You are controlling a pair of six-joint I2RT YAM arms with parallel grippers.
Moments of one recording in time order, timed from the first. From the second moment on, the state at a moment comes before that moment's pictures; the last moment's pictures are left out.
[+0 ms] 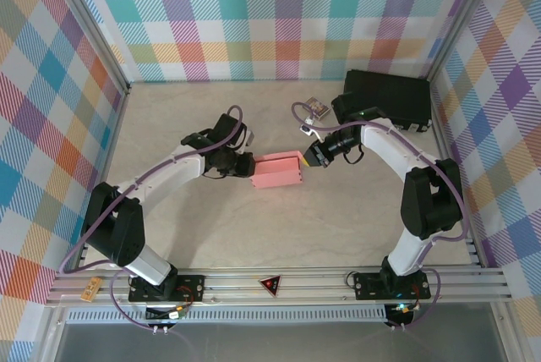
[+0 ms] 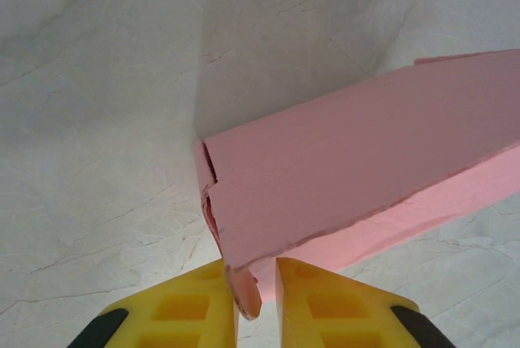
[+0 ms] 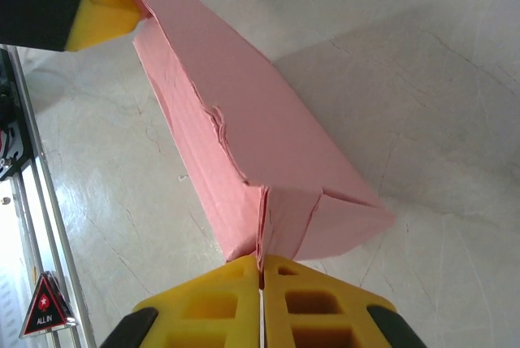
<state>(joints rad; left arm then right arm) -0.54 1.56 1.20 -0.71 0.16 -0.36 0.36 1.73 1.37 -0.89 -0.70 -0.45</state>
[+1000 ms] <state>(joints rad) -0.55 1.61 1.23 -0.71 0.16 -0.35 0.38 1.75 1.38 -0.92 -0.64 -0.39</state>
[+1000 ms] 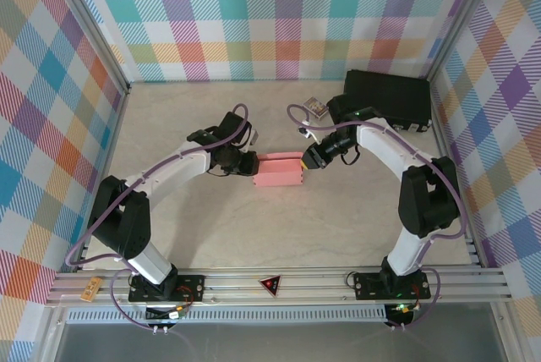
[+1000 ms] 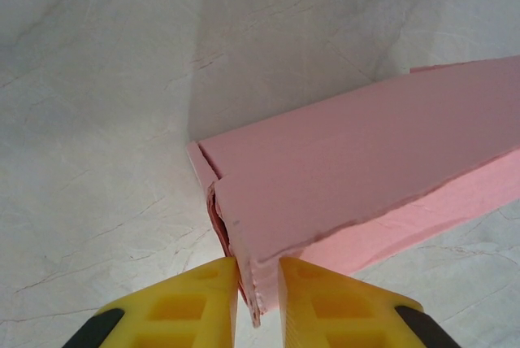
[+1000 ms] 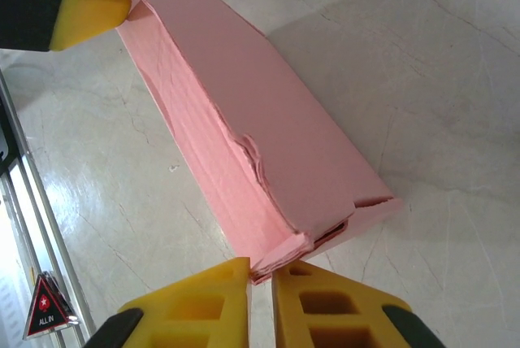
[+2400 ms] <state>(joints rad) -0.55 1.56 1.23 -0.71 0.18 -0.31 0.39 1.79 1.38 -0.94 -0.61 -0.39</state>
